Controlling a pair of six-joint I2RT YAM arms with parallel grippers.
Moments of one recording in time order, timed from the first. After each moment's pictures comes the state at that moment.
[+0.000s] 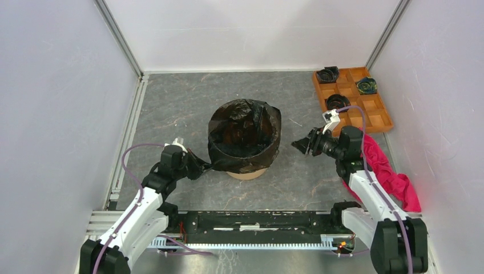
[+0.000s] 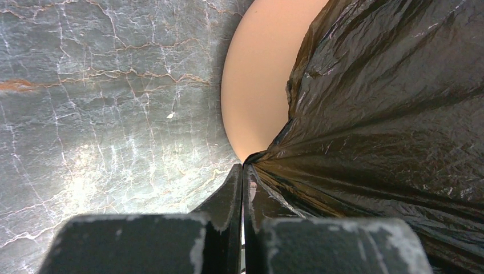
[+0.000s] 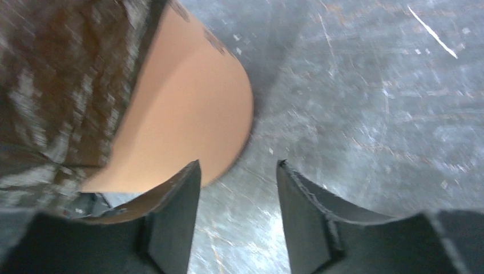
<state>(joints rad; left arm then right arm) -0.30 0.71 0.33 -0.31 0.26 -0.99 0.11 0.93 0.42 0.09 -0.63 0.35</state>
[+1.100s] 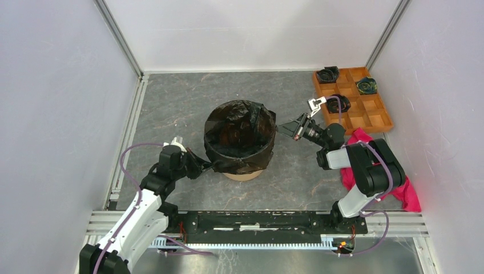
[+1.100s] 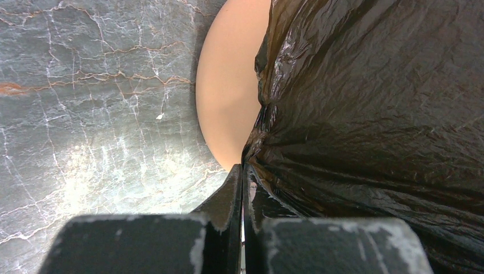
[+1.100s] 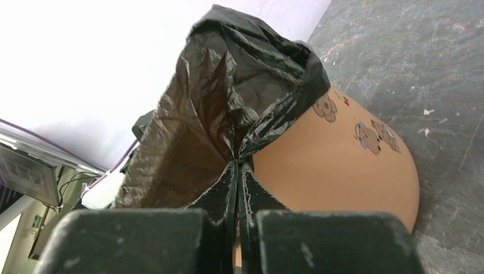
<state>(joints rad) -0.30 0.67 0.34 -0.32 0.26 -0.99 0.21 1.65 0.46 1.45 -0.87 1.23</state>
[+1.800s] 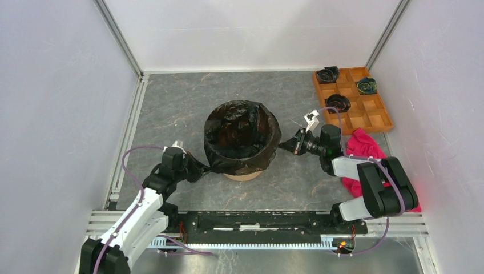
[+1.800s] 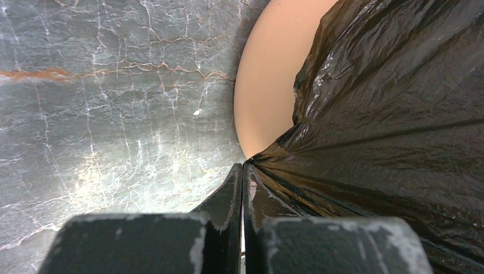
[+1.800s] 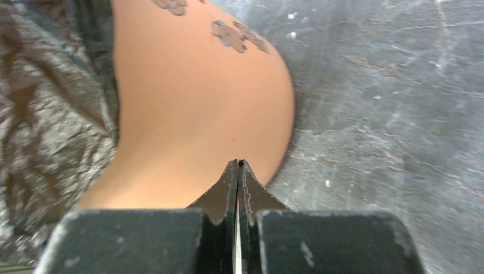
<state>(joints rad) -0.30 0.71 0.30 -0.33 0.23 -0.99 0.21 1.45 0.38 0.73 -0.76 0.64</state>
